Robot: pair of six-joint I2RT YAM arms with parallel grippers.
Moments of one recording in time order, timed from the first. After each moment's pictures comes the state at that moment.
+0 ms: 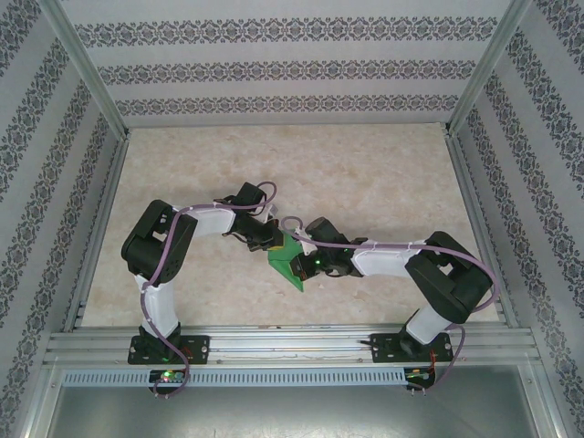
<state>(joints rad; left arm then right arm) -0.46 1.92 1.06 -0.32 0.63 -0.63 0.76 1.61 0.67 -0.01 -0.36 0.42</state>
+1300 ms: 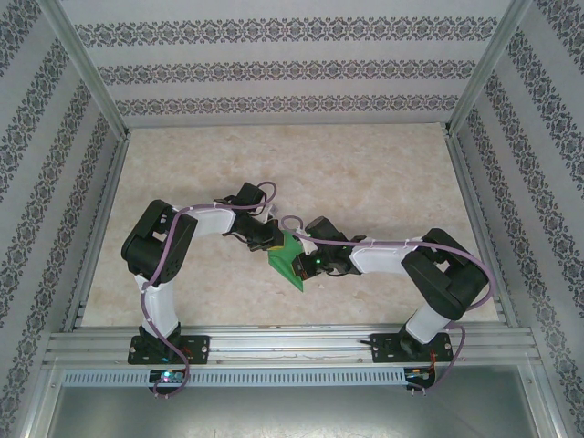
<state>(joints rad) -0.46 1.92 1.06 -0.32 0.63 -0.63 0.75 1.64 0.69 -0.04 -0.36 0.42</state>
